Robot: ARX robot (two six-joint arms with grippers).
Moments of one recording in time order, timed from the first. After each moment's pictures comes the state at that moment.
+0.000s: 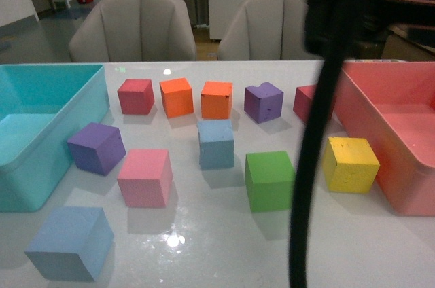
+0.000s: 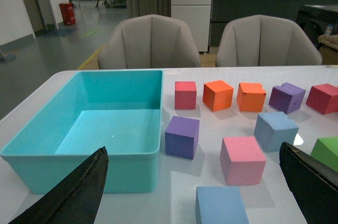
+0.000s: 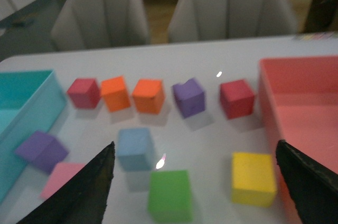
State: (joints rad) left arm 0.00 0.01 0.01 0.00 0.00 -0.01; right arm 0.51 1.28 0.71 0.23 0.30 0.26
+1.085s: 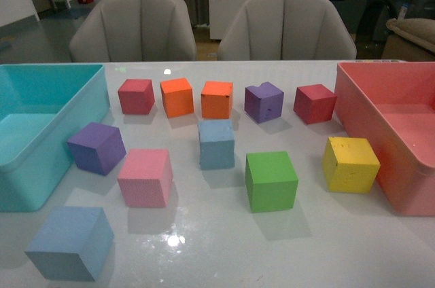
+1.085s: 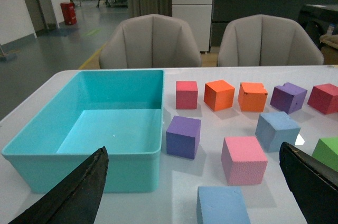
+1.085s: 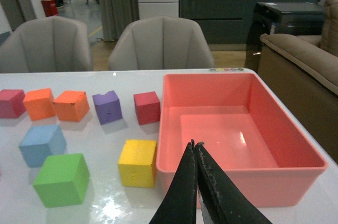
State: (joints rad) left arm 0.00 0.01 0.01 0.00 0.00 -0.01; right arm -0.01 0.55 0.07 0.47 0.01 0.00
